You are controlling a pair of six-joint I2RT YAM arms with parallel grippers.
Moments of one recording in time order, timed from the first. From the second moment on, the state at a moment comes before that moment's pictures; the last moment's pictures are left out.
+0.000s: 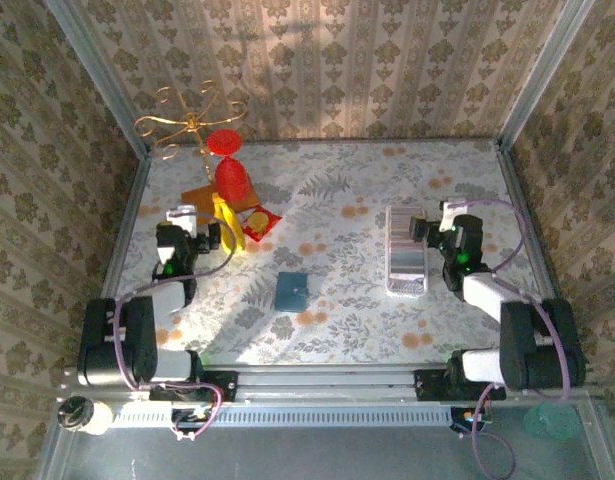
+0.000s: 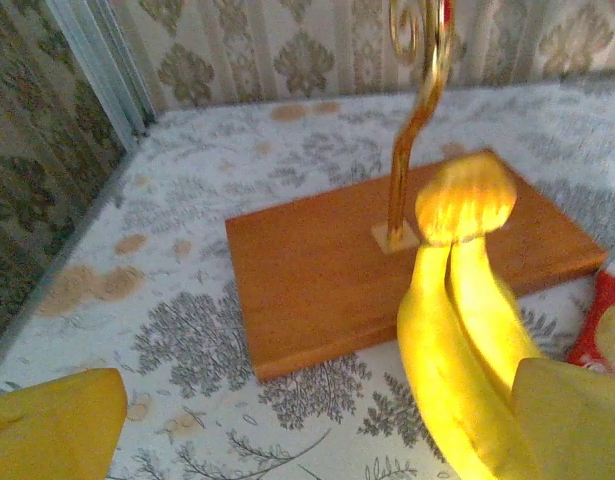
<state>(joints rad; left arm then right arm) -0.03 1.30 0.40 0.58 -0.06 0.07 -0.01 1.24 0.46 0.42 0.03 0.04</state>
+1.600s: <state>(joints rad) -0.57 0.82 0.34 -0.41 0.31 -0.99 0.92 1.37 0.84 -0.47 0.01 0.99</state>
